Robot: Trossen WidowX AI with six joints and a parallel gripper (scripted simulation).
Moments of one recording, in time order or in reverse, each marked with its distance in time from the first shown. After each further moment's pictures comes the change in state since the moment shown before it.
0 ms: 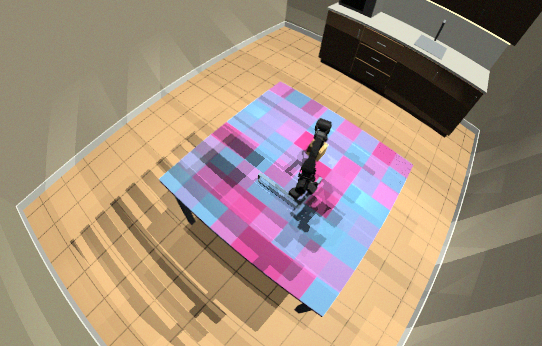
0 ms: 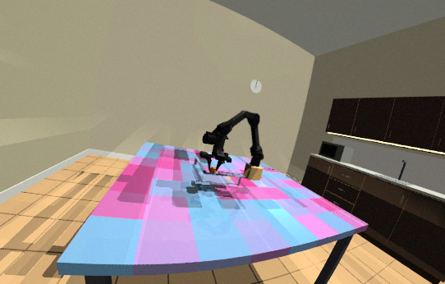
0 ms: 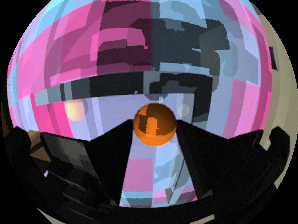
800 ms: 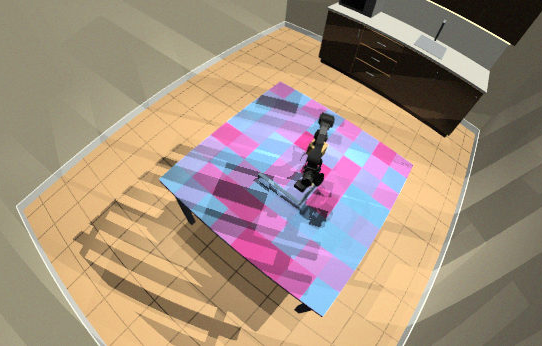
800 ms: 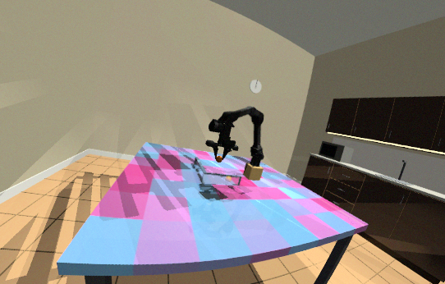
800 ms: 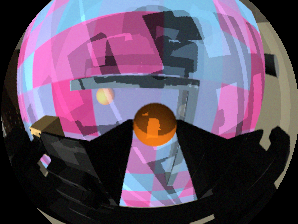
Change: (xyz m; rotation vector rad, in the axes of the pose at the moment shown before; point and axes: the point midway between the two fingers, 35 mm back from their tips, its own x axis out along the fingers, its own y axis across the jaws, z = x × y) arm -0.078 0.019 0.008 -0.053 0.013 0.028
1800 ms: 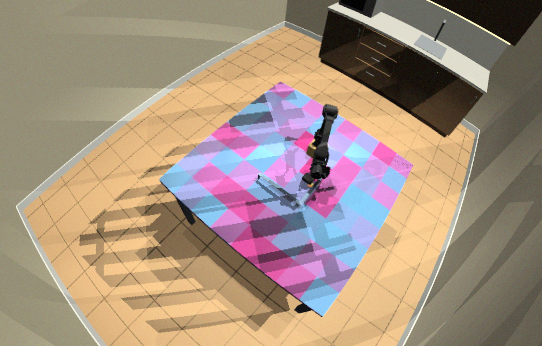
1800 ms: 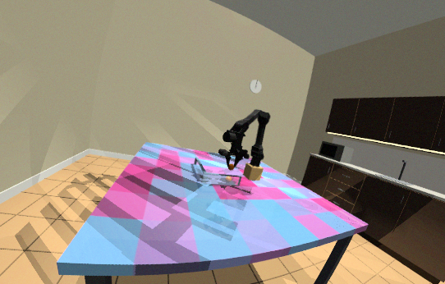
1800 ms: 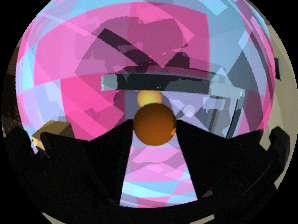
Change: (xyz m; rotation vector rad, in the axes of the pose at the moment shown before) arm 0.042 0.090 -0.003 -0.005 0.003 0.011
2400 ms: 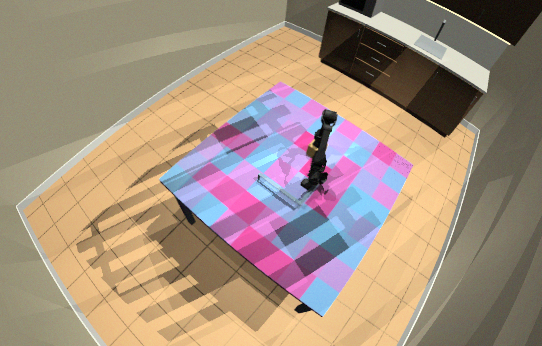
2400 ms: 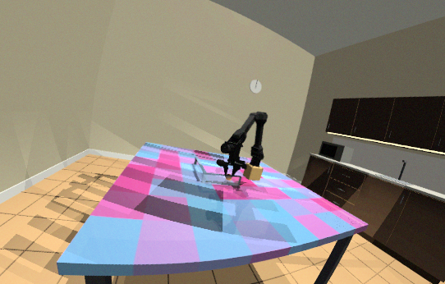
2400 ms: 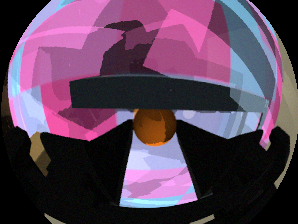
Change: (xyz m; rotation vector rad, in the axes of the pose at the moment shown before) arm 0.066 0.001 0.001 0.000 -0.006 -0.012
